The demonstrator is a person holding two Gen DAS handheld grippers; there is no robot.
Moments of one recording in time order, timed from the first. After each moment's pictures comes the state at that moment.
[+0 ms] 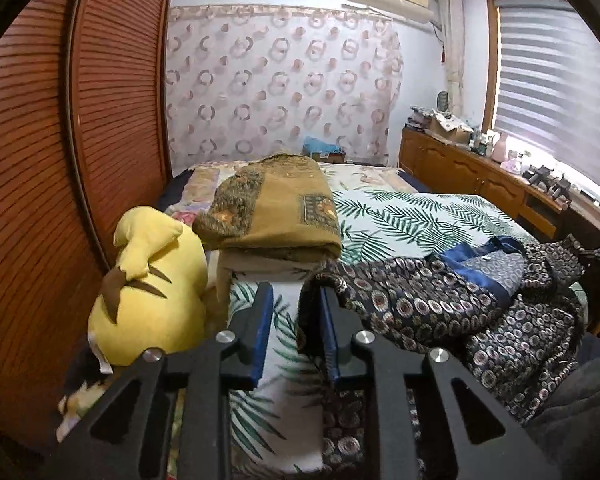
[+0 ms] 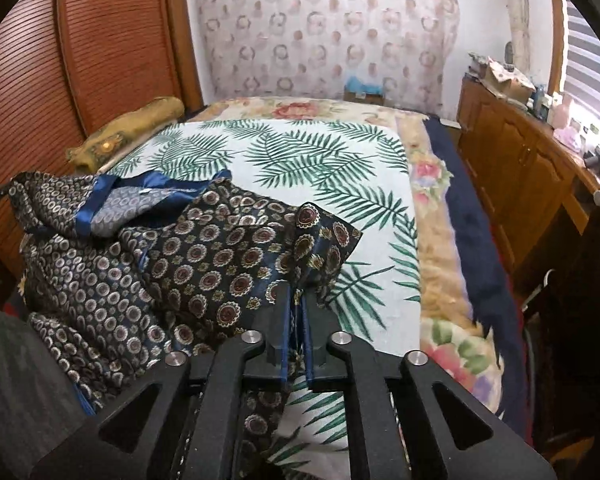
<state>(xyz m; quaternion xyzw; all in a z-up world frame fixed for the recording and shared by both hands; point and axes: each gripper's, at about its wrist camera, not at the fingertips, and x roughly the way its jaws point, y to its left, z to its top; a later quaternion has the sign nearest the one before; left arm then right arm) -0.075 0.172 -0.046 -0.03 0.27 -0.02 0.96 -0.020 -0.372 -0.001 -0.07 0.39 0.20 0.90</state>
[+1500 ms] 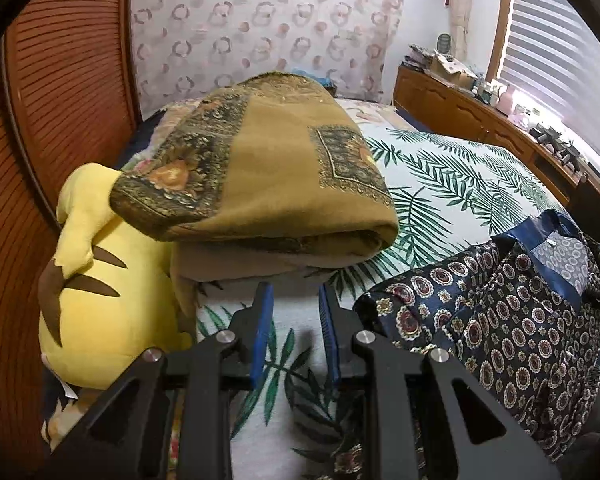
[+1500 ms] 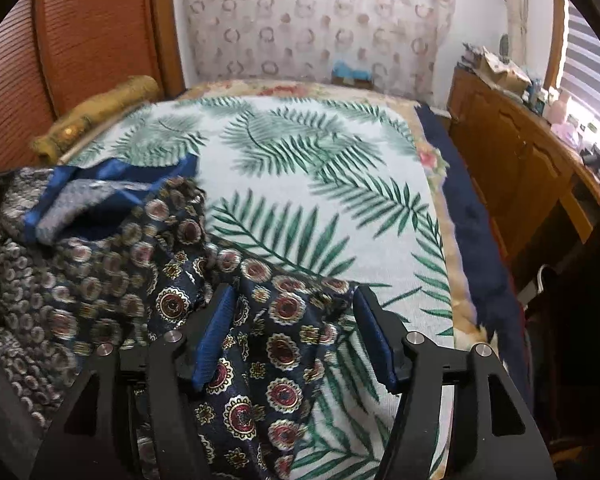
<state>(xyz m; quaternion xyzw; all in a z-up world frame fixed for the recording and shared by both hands) 0.058 0.180 -0.114 -0.04 0.39 -0.05 0.92 0.031 -0.344 -0.050 -0.09 0.42 0.16 0.89</state>
